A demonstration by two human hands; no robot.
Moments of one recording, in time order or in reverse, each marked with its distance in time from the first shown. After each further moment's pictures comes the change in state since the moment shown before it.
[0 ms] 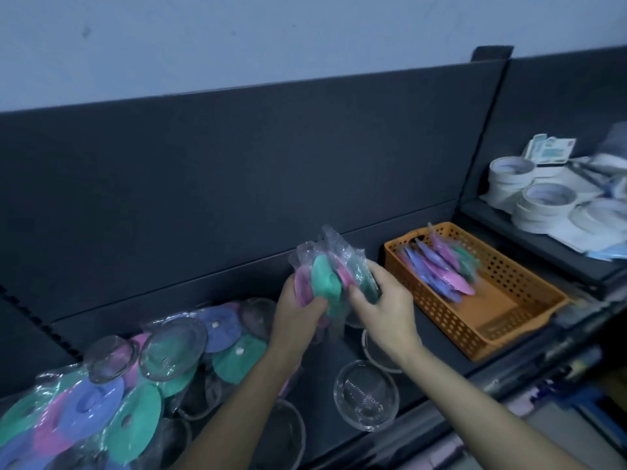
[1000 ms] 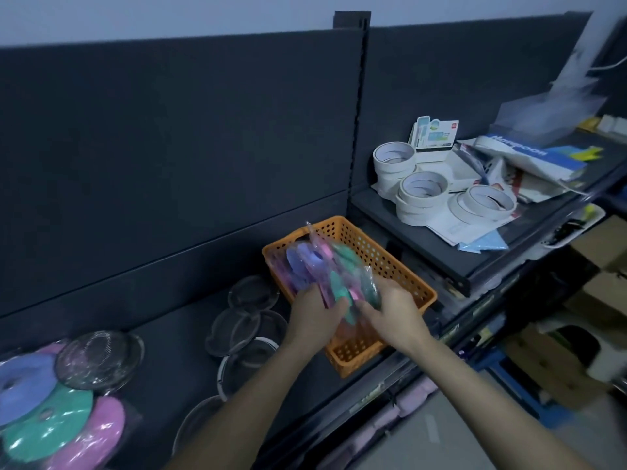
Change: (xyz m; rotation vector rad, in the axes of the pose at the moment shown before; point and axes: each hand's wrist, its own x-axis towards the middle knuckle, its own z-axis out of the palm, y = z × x) left_hand 0.052 -0.064 0.249 0.556 -0.246 0.033; right_hand 0.049 0.171 -0.205 -0.454 -0.225 0.186
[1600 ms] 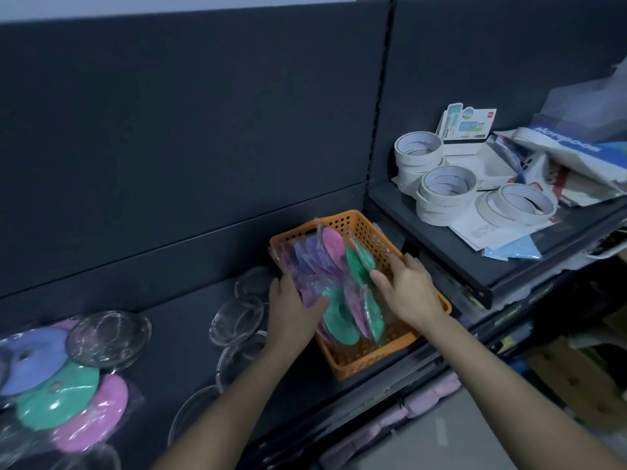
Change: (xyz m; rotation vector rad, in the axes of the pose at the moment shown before) left_hand 0.005 -0.022 -0.013 0.079 0.199 -0.125; right_hand 0.050 0.026 -0.006 -0.280 -0.100 0.112
